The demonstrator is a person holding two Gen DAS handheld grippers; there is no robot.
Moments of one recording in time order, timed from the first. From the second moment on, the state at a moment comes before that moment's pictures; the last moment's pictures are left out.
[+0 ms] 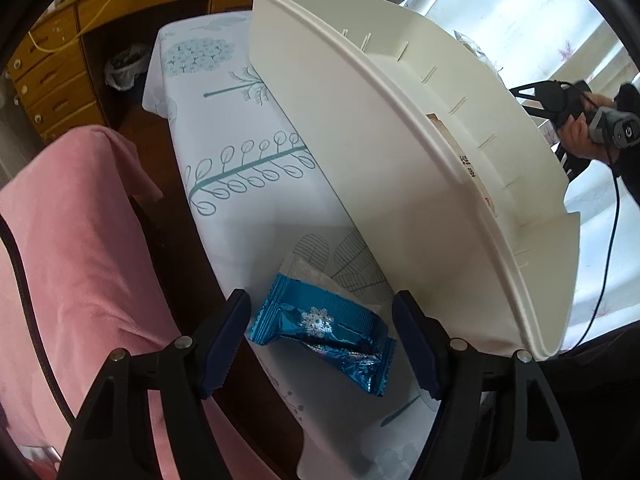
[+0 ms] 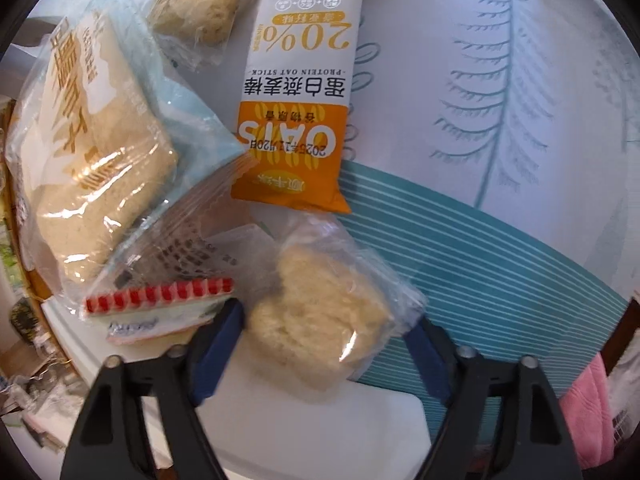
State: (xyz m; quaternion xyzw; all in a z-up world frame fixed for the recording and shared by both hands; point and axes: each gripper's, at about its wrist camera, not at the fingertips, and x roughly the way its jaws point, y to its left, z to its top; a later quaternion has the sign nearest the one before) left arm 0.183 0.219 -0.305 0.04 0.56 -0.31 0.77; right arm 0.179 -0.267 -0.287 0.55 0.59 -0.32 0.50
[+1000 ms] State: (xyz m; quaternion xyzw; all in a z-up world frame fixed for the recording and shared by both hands) left arm 0.143 0.227 -0.300 -0.06 0.59 -0.23 0.77; right arm 0.128 -0.268 -0.236 0.59 0.53 -0.33 0.52
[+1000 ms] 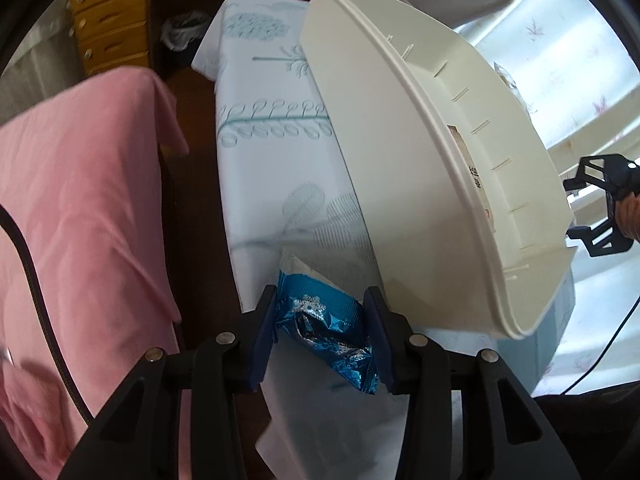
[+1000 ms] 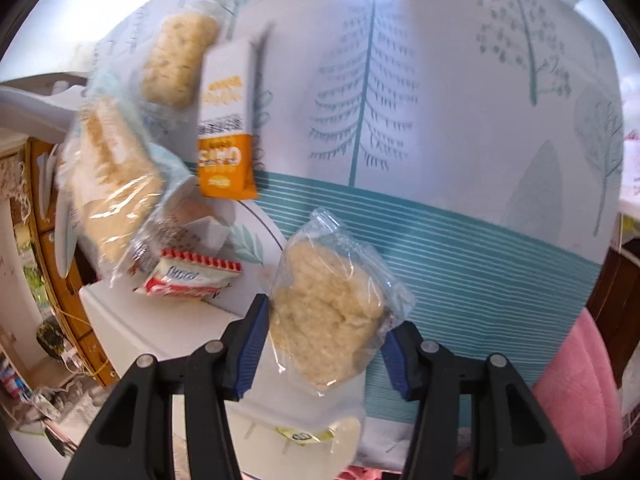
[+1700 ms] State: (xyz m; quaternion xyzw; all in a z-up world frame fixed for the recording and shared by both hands) left arm 0.089 0.268 -0.236 -0.20 0.52 -0.14 0.82; right arm 0.167 -0.203 -0.118 0.34 0.53 -0.17 0.76
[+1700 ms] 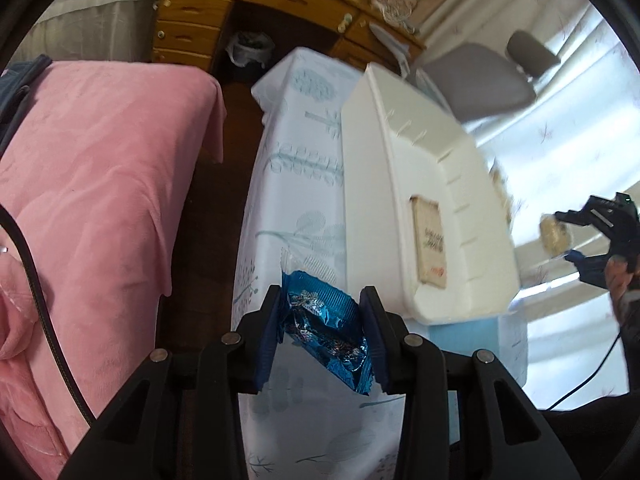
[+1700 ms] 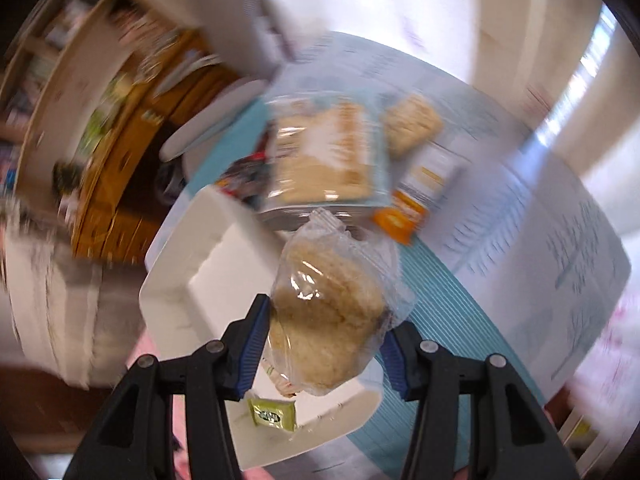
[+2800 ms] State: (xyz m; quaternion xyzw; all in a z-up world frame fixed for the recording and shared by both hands) left arm 0.135 0.144 -0.126 -0.14 0.48 -0.14 0.85; right arm 0.146 -0.083 -0.120 0.08 0.54 0.17 0.82
